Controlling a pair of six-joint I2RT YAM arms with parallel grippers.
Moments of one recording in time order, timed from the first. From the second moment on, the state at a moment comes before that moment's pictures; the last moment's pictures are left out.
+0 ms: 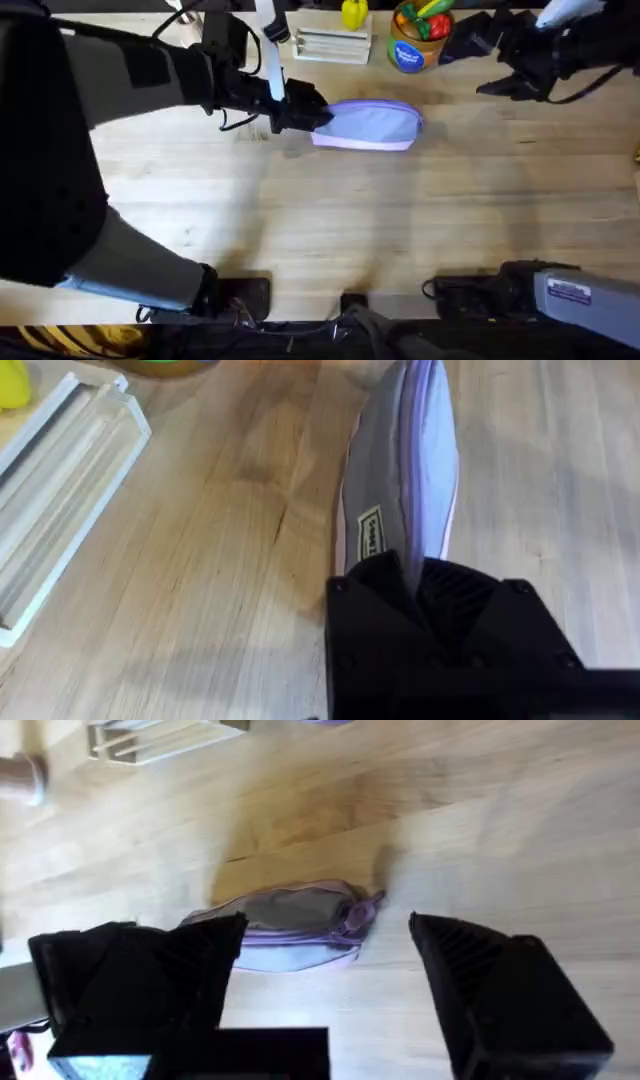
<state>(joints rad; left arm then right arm) -0.13 1.74 0.96 -0.30 1.03 0.90 -0.06 1.36 1.15 -0.77 -0.33 0.39</state>
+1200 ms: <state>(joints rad) -0.10 1.59 0.96 -0.39 0.84 0.90 0.01 1.16 1.14 -0.78 -0.32 0.11</state>
